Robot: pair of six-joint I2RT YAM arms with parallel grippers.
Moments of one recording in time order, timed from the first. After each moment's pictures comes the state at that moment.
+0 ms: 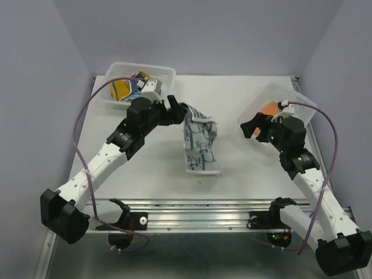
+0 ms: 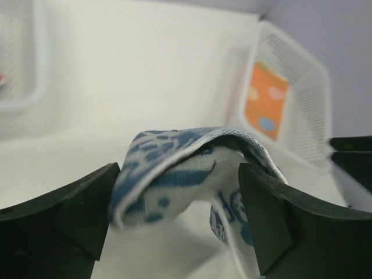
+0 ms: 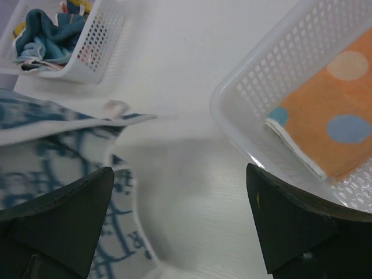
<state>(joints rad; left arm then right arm) -0.55 1.15 1.14 -0.11 0.06 -0.47 0.20 0.84 0.74 -0.17 -0.14 0.43</state>
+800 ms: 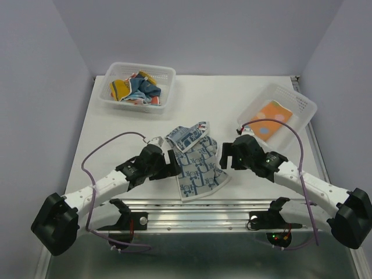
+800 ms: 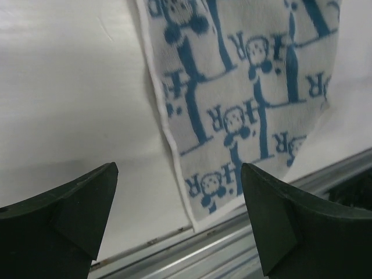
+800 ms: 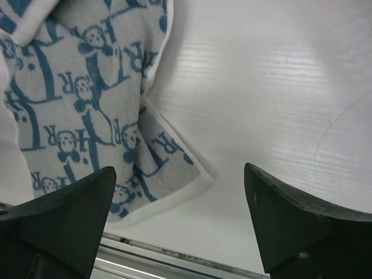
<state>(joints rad) -0.65 1.02 0.49 -0.27 0.00 -0.79 0.71 1.07 0.71 -0.47 0.24 0.60</state>
